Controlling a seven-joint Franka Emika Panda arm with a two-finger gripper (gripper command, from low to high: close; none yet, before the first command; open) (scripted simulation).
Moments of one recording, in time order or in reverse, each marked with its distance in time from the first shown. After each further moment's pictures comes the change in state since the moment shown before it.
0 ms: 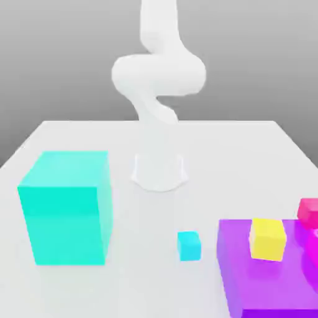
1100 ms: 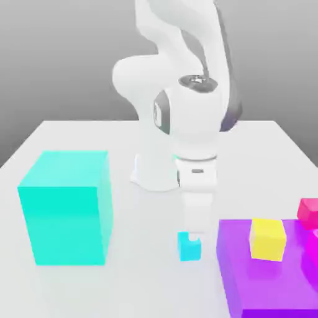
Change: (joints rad) arm 0.369 0.735 -0.184 -0.573 0.019 0.576 -1.387
